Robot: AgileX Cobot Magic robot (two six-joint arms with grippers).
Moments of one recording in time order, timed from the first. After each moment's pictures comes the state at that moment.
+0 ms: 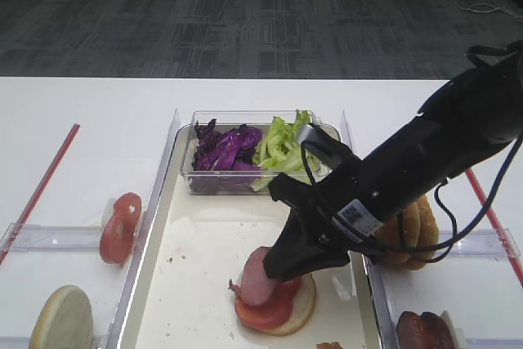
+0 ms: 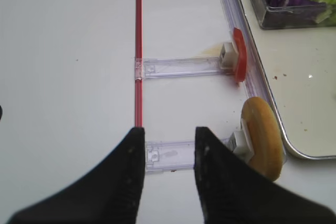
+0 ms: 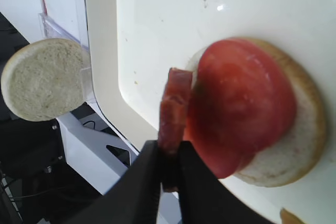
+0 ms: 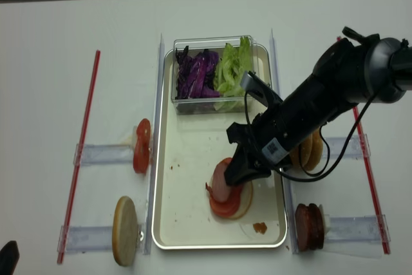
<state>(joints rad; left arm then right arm) -0.06 -0.02 -0.48 0.04 1.18 -0.06 0.36 1.89 -0.90 1.20 1.00 -0.71</state>
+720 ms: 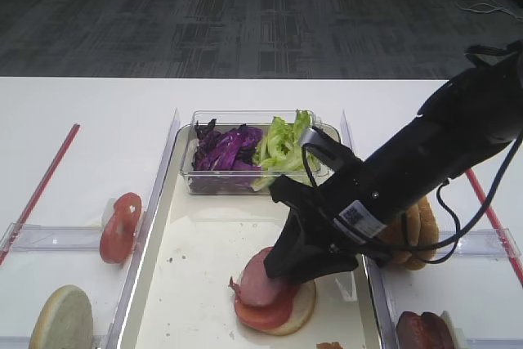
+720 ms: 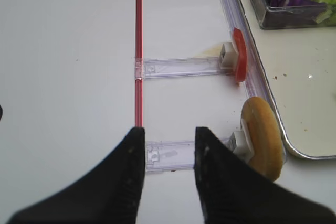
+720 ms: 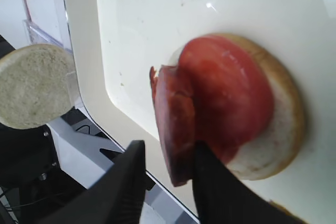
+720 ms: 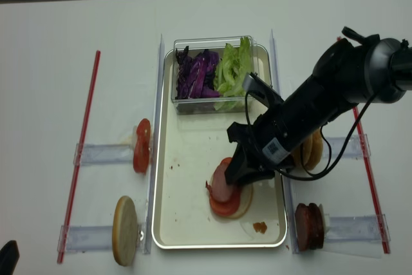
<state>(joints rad) -0.06 -0.02 -0.48 0.04 1.18 -0.06 0.36 1.89 -0.90 1.16 0.97 -0.64</state>
